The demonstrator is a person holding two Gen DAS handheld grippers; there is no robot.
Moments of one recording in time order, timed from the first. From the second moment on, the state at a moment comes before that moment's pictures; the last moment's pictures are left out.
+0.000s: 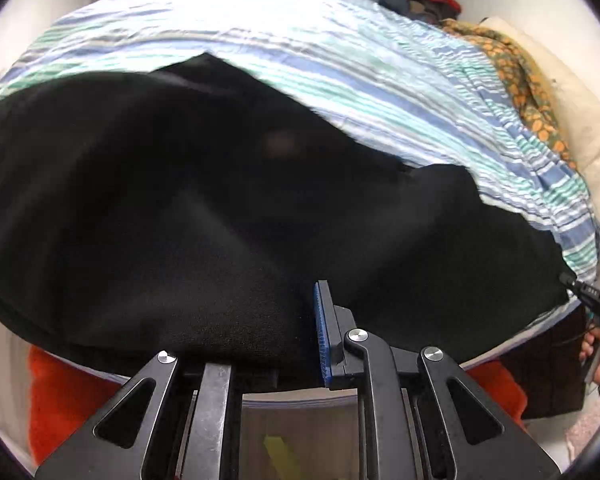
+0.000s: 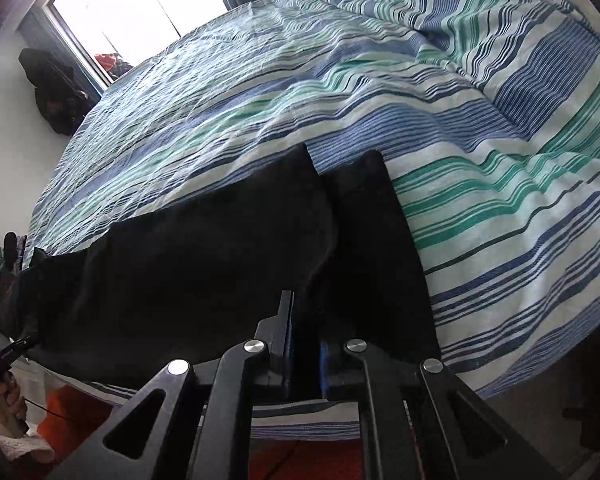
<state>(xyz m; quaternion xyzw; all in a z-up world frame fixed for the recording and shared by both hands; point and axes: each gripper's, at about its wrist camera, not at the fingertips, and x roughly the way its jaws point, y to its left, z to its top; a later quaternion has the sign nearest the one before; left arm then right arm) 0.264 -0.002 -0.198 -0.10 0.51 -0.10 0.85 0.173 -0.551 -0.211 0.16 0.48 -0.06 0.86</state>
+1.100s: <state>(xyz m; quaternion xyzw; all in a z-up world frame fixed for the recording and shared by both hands) 0.302 0.116 -0.212 0.00 0.53 0.03 0.85 0.159 -0.451 -0.180 0.08 0.42 -0.09 0.90</state>
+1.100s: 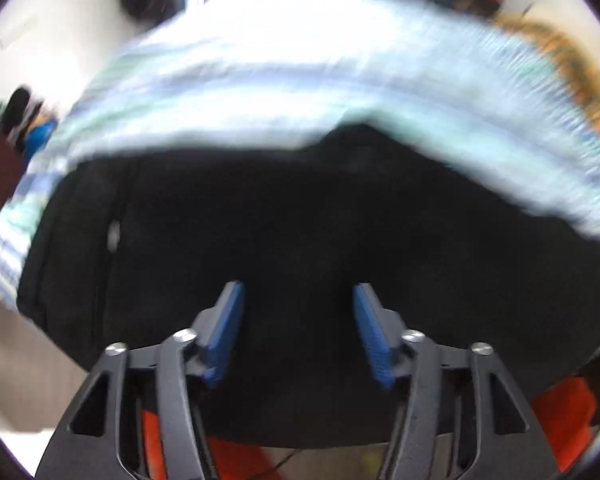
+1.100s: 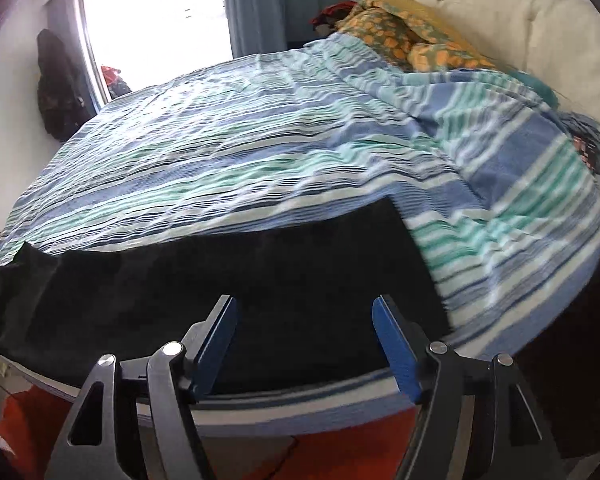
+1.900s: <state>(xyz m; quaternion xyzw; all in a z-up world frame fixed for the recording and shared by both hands) 0.360 0.151 -0.162 -0.03 0.43 0.10 0.89 0.191 -0.428 -0.250 0.07 0.49 -0.06 0.87</state>
